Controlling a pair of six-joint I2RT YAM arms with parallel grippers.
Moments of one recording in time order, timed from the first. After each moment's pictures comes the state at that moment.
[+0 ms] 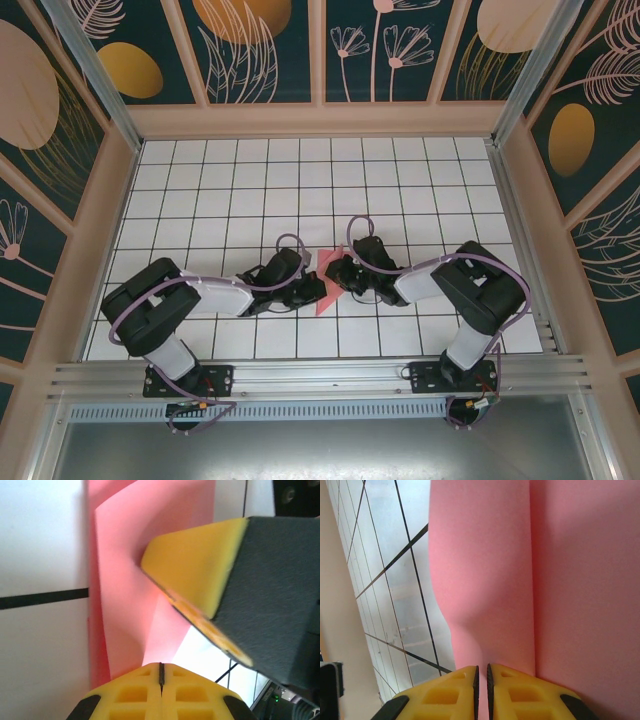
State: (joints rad) left arm -0.86 1.63 0.56 0.31 0.30 -1.12; right arm 0.73 1.70 0.52 0.49 -0.30 1.20
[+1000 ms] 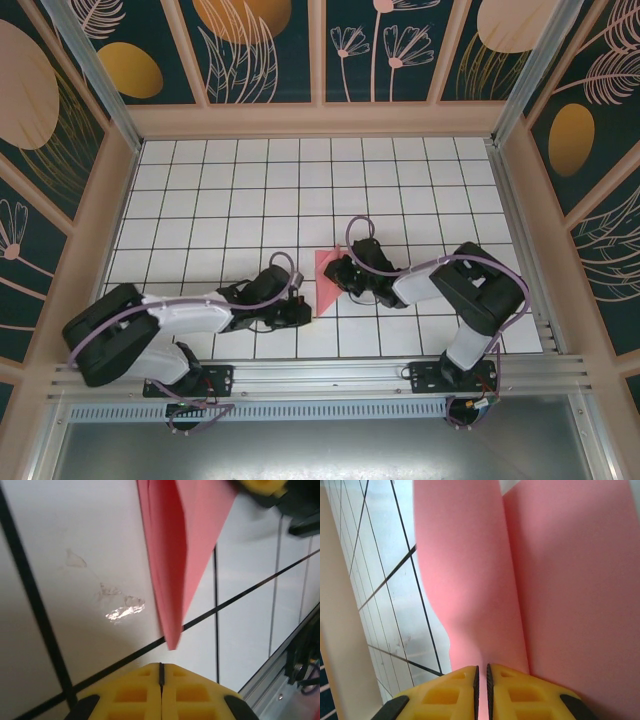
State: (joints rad) left arm -0.91 1.36 0.44 0.05 0.32 -0.98; right arm 0.77 1.70 0.52 0.50 -0.22 1.28
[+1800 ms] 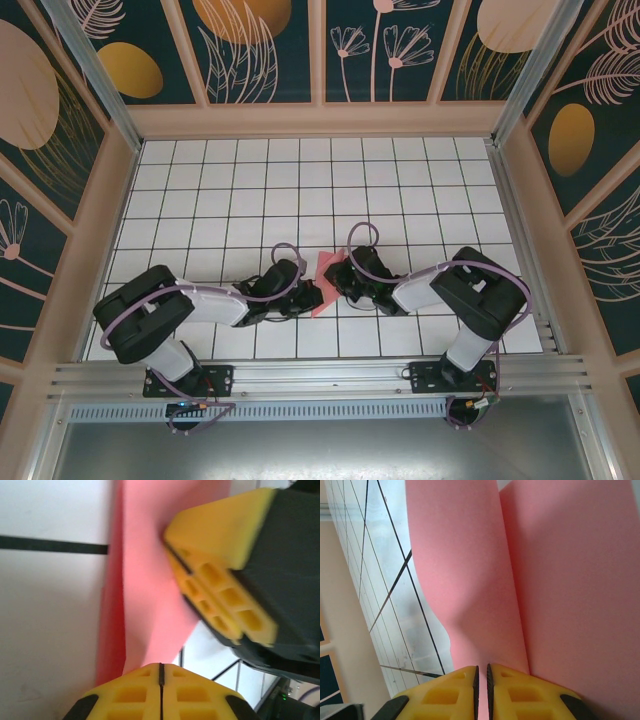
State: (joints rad) left arm -0.91 1.58 0.48 0.35 0.22 -1.17; right arm 0.83 1.68 0.48 0.54 -0.11 1.42
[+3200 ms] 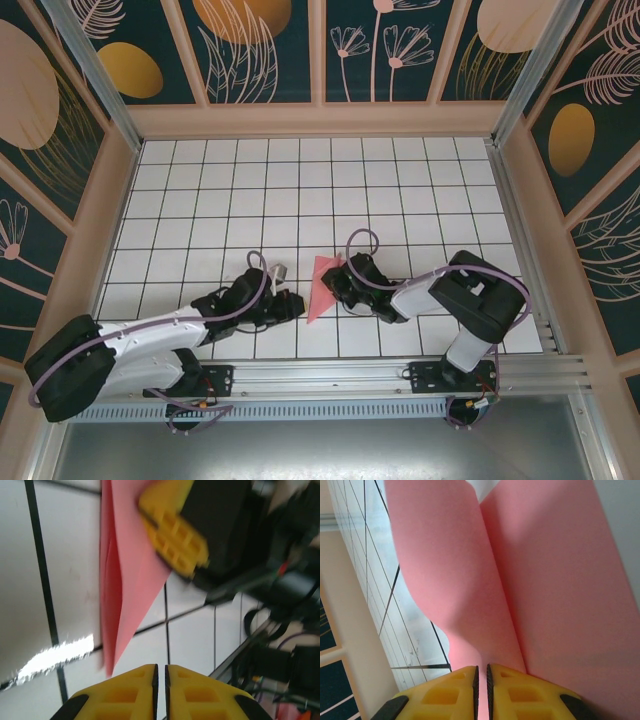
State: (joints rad) left arm -0.90 1.12 0.34 0.12 0.26 -1.13; right arm 0.90 1.67 0.45 0.59 -0.04 1.55
